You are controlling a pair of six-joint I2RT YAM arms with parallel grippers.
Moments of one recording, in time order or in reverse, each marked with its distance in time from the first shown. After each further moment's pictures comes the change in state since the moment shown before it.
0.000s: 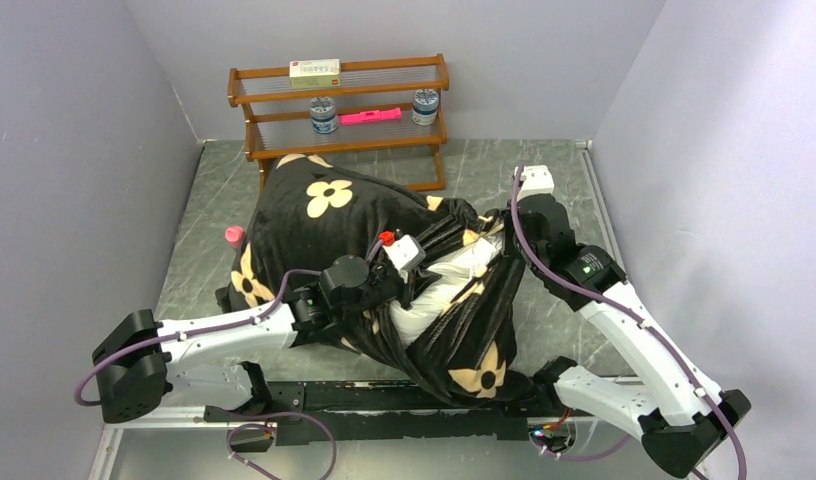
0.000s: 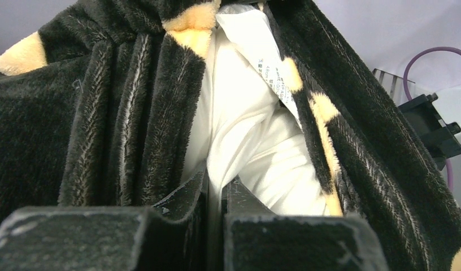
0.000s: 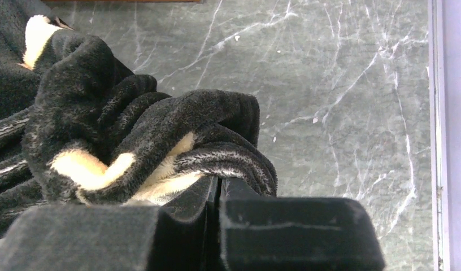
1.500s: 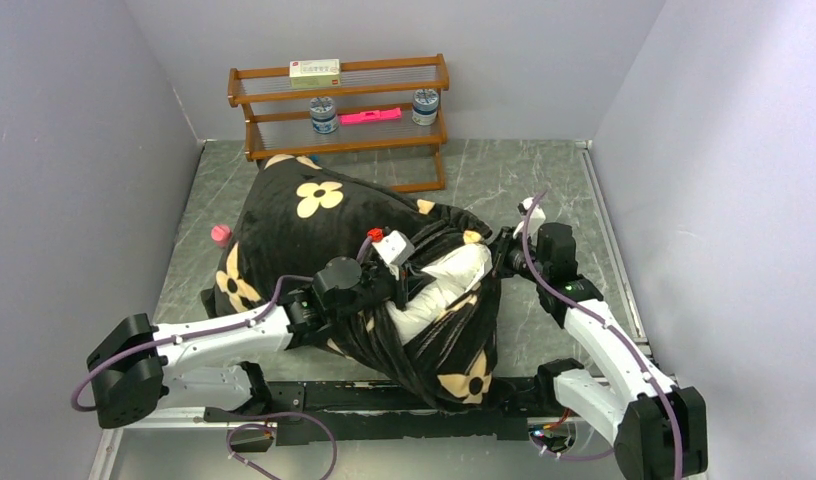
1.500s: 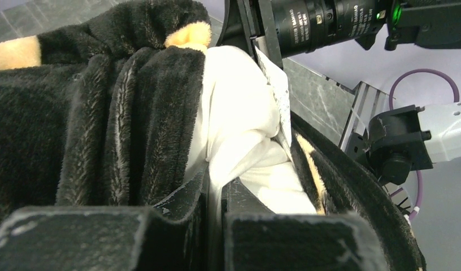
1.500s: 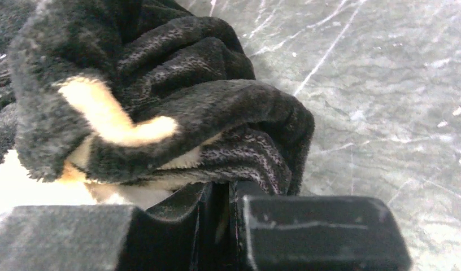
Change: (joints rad) left arm 0.018 -0.045 -0.058 0.033 -0.001 -0.128; right arm -0.343 -0.026 -0.554 0.629 -0.848 0.202
